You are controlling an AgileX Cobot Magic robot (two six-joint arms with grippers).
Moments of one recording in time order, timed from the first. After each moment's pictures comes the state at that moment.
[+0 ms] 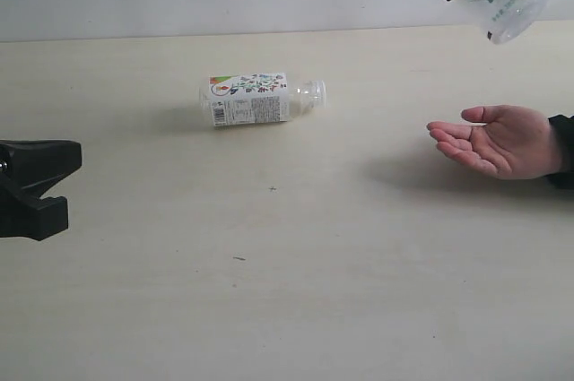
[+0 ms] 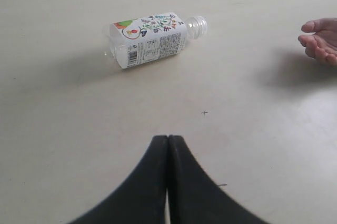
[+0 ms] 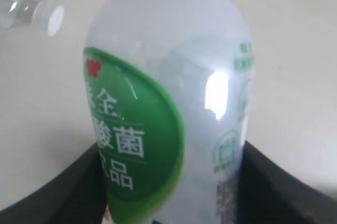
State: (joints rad) left arm -0.57 0.90 -0.34 -0.51 0.01 0.33; right arm 0.20 1.93 -1.87 -0.03 1.22 -0.25
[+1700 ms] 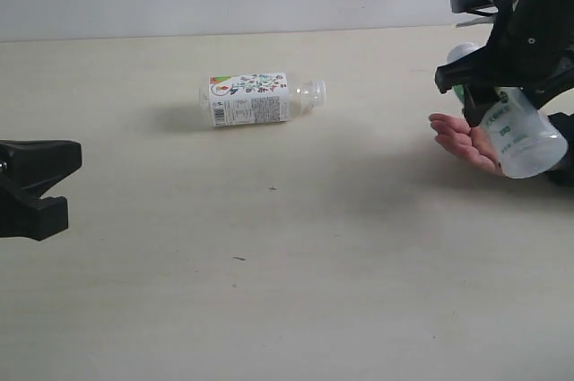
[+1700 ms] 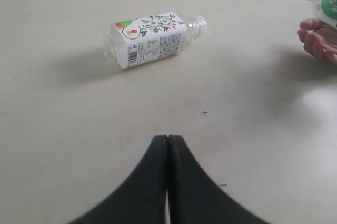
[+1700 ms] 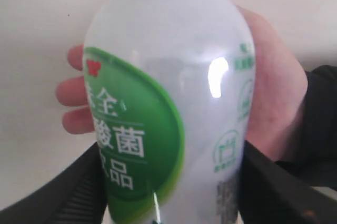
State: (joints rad) left arm -0.57 0.90 -0.34 -0.51 0.01 0.33; right arm 0.20 1.82 -1.31 -0.13 0.99 0.13
